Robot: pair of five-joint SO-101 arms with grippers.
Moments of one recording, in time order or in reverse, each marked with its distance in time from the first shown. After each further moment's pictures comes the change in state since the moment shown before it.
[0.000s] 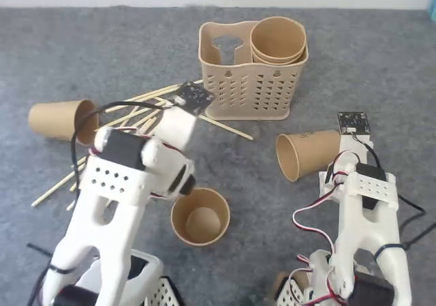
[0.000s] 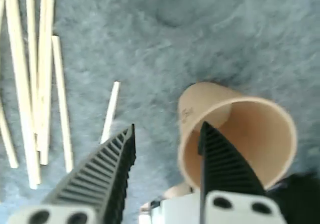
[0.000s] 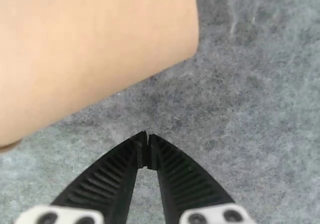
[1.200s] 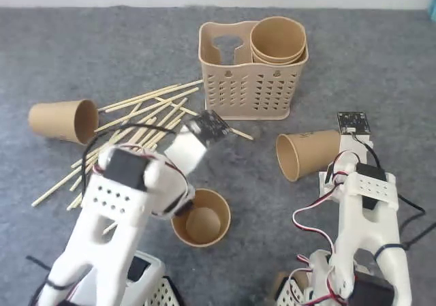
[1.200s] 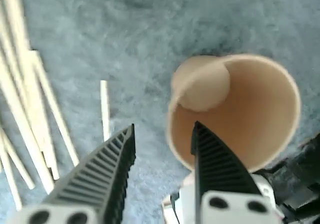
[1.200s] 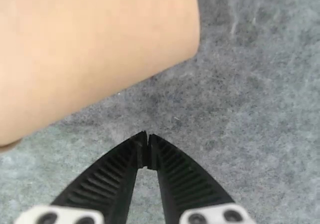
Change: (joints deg) left arm 5.6 -8.8 8.8 0.0 -10.0; right arm 0.0 0.0 0.0 0.0 0.3
